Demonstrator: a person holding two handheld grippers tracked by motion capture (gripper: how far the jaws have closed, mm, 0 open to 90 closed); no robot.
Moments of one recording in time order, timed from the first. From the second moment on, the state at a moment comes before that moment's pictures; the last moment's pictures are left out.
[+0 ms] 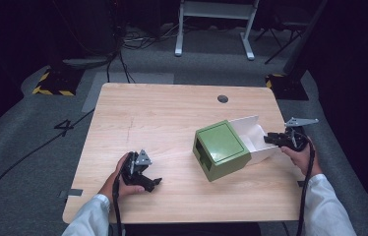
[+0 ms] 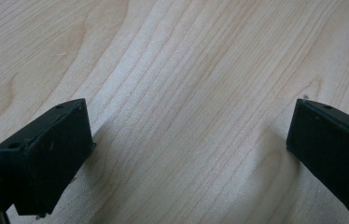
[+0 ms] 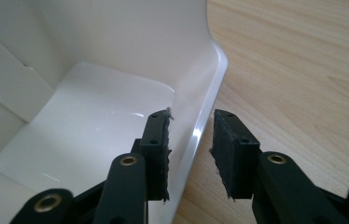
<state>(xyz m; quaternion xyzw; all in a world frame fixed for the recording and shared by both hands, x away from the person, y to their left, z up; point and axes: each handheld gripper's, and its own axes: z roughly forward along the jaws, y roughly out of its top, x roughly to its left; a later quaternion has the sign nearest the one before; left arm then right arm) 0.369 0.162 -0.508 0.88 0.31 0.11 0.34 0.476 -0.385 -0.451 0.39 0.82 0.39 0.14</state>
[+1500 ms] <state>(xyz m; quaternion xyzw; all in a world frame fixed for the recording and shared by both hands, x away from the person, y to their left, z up) 0.369 0.162 -0.508 0.88 0.31 0.11 0.34 0.394 -0.404 -0.404 0.37 0.79 0.42 0.25</state>
